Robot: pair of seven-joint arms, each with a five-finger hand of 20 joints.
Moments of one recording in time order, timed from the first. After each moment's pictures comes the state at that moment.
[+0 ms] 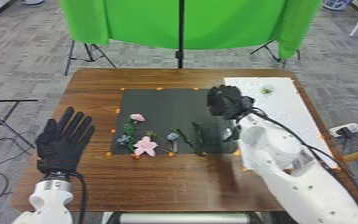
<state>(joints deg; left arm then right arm) 122.9 -63.1 -91.2 -118.3 10.9 8.7 21.4 -80.3 -59.7 60.5 -106.1 -137.5 -9.1 13.4</state>
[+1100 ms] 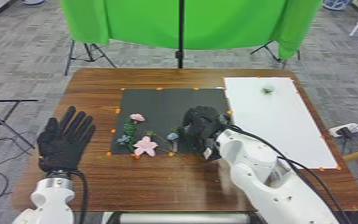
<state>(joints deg) 121.8 -62.8 -90.6 -118.2 10.1 10.1 21.4 -82.7 -63.9 56.9 -105.4 -137.4 -14.9 13.6</state>
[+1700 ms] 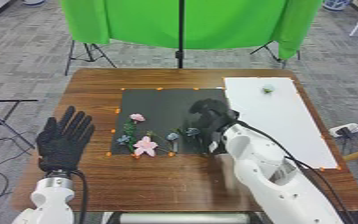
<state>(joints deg) 121.7 -62.9 -90.6 -118.2 10.1 10.3 21.8 -83.0 -63.9 60.3 -105.2 -136.2 -10.6 16.3</state>
